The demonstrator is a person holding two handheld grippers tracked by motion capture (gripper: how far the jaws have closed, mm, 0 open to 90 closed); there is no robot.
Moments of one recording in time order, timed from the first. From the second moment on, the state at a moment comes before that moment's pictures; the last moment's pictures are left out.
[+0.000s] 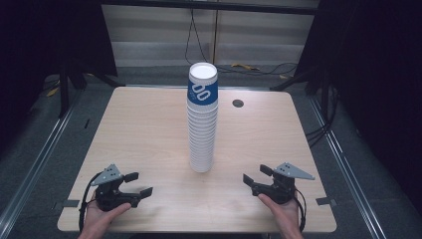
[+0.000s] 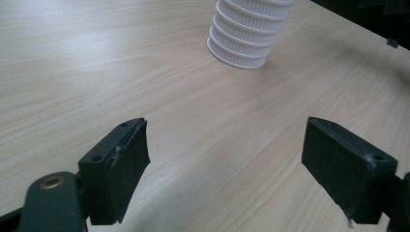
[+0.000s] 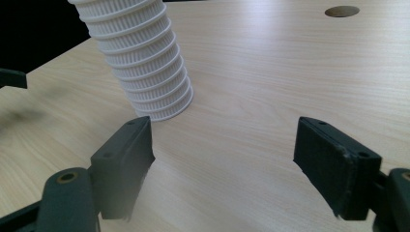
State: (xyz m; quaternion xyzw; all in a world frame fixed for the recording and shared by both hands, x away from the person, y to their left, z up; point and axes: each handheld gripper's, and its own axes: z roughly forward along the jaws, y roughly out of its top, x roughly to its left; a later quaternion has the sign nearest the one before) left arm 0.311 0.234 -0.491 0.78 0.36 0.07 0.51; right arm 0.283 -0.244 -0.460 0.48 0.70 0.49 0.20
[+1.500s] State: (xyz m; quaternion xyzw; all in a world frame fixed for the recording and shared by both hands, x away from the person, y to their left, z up) left arm 0.305 0.222 -0.485 0.80 0.33 0.08 0.51; right arm 0.294 -0.225 -0.413 0.42 0.74 0.51 0.15
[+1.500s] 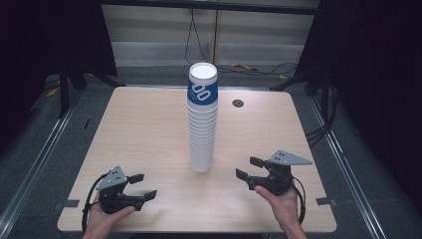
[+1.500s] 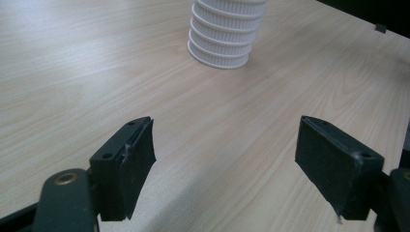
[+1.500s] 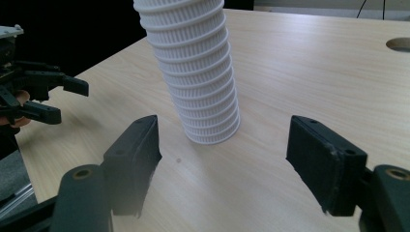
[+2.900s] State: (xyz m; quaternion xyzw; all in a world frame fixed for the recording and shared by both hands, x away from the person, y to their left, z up) left arm 0.308 0.226 -0.486 0.79 0.33 0.08 0.50; right arm 0.343 -0.182 -0.284 0.31 0.76 0.55 0.15
